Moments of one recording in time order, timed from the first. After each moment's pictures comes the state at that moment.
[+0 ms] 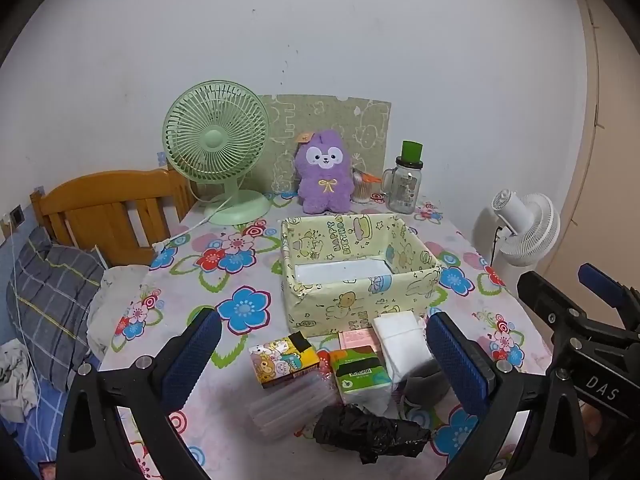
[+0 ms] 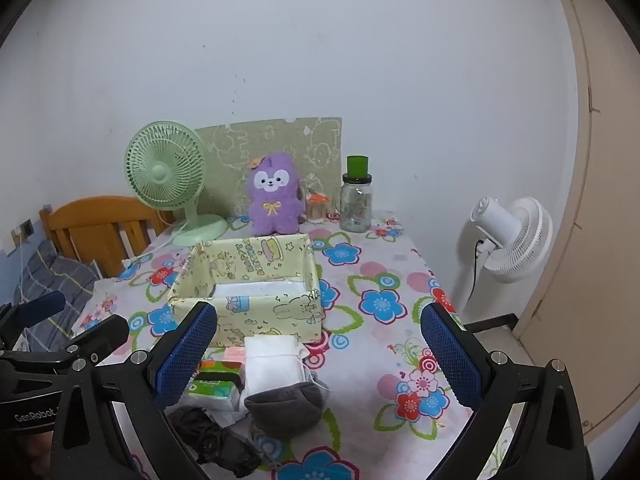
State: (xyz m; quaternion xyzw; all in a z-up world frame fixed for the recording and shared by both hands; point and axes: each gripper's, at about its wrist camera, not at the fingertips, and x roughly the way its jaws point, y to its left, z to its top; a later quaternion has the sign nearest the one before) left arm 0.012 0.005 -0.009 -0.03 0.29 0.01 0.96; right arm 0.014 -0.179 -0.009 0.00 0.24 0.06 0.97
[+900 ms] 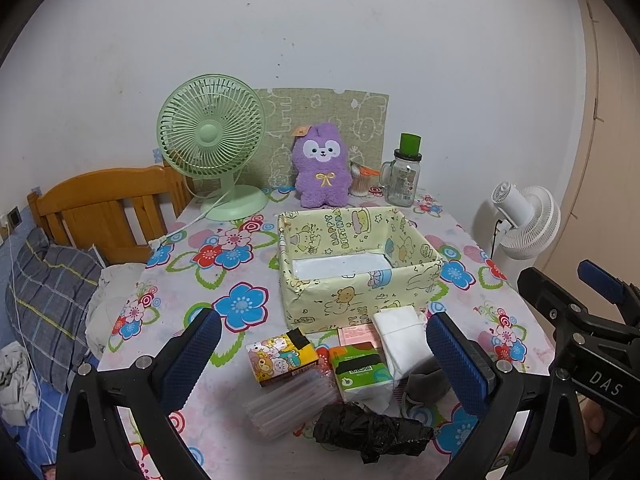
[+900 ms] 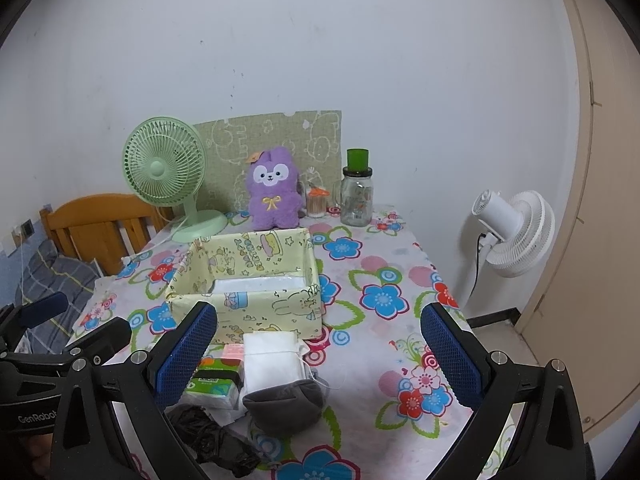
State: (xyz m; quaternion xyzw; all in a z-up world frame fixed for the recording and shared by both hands) left arm 0.018 0.004 -0.010 -0.03 0.30 0.00 0.95; right arm 0.018 -0.181 -0.012 0.00 0.25 0.06 0.97
